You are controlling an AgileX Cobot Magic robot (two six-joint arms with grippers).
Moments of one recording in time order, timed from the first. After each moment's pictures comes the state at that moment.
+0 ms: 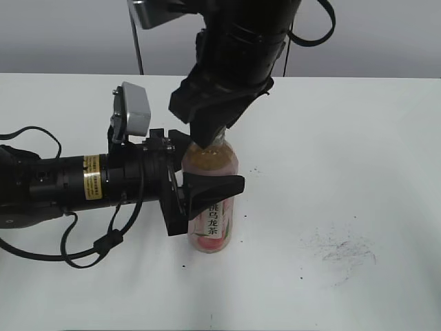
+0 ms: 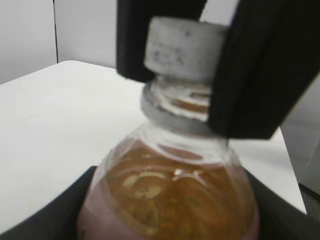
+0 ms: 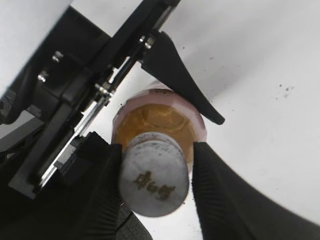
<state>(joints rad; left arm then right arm) -0.42 1.96 -0.70 1.00 -1.22 -0.44 0.76 1.87 -1.71 0.13 1.22 -0.28</state>
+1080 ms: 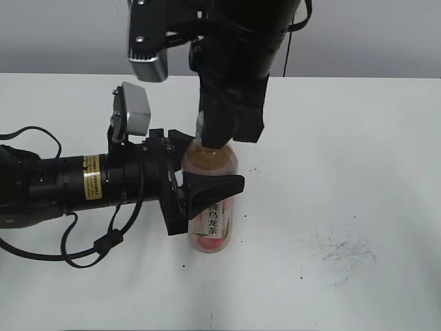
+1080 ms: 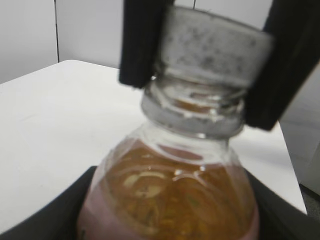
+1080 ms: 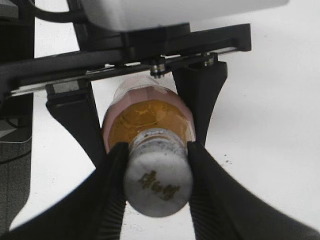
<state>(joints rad) -0.42 1.96 -0.70 1.00 -1.21 -0.44 0.76 1.87 -1.71 0.14 1.22 -1.07</state>
